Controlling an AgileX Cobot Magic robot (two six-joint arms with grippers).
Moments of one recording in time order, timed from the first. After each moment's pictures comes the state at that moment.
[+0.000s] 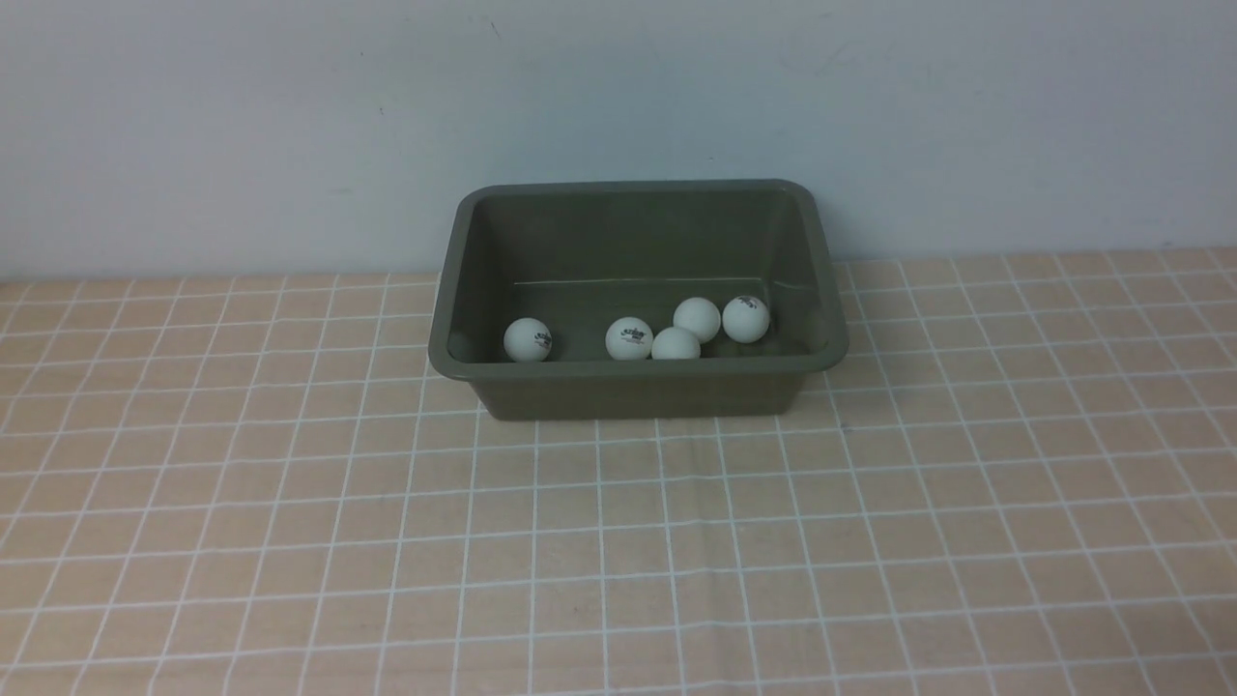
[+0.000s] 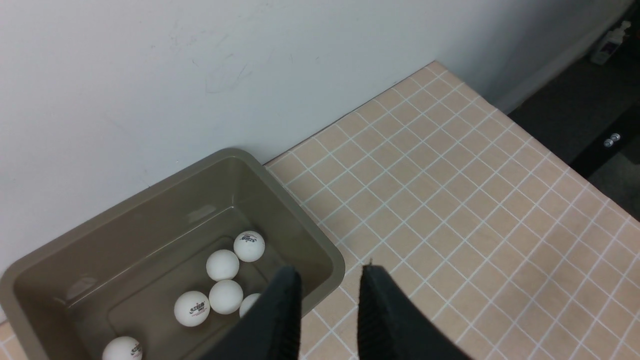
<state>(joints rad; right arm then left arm) -0.21 0.02 0.02 -0.26 0.41 0.50 -0.37 1.70 -2.30 -0.40 1.28 0.16</state>
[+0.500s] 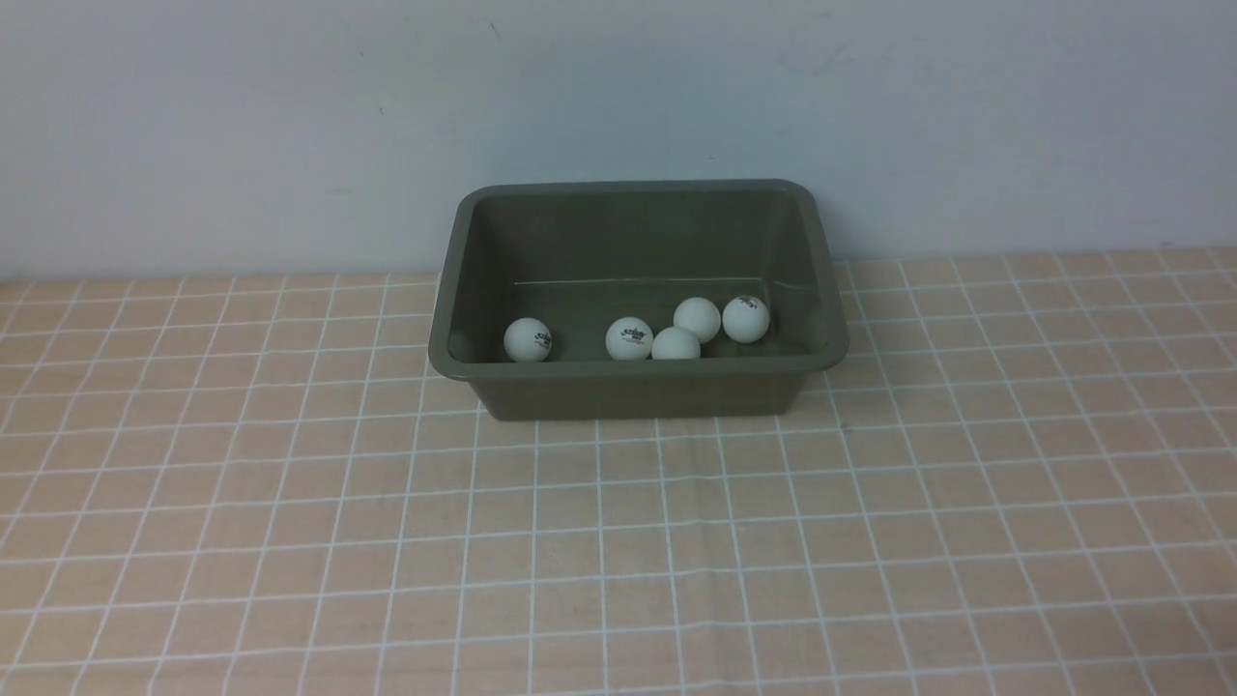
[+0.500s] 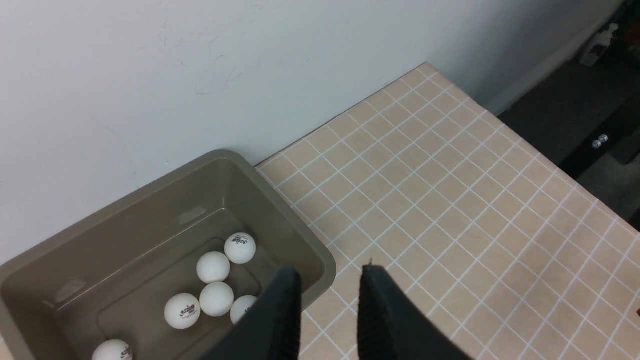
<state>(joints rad) -0.21 0.02 0.02 -0.26 0.41 0.50 -0.37 1.70 -2.30 -0.42 1.28 0.16</state>
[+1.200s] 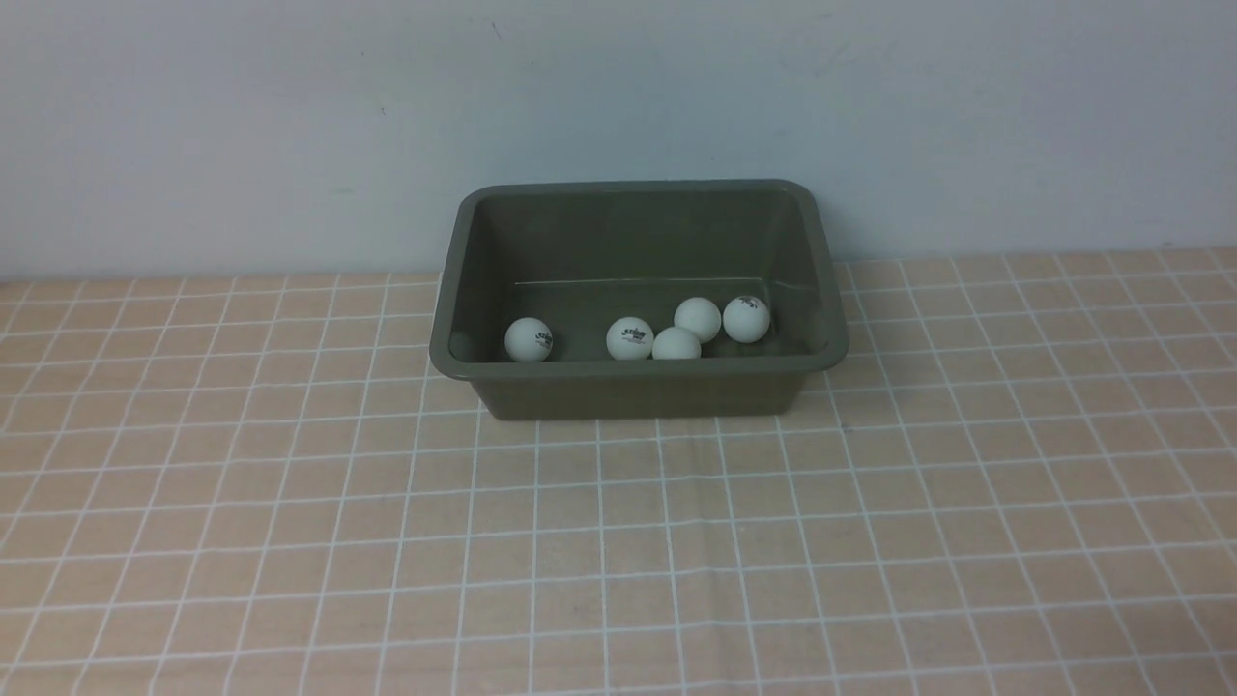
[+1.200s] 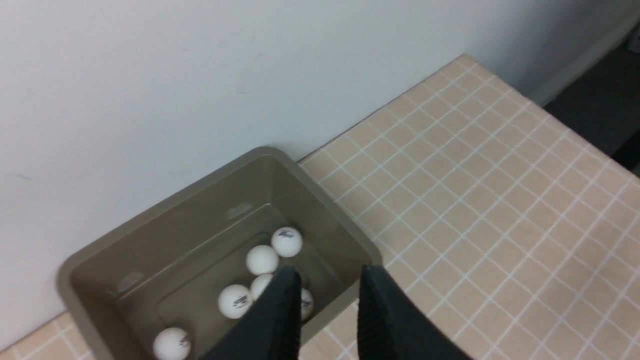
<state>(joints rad) -0.21 0.02 0.02 -0.26 0.41 0.50 -0.37 1.66 -2.26 -0.29 1.28 0.18</state>
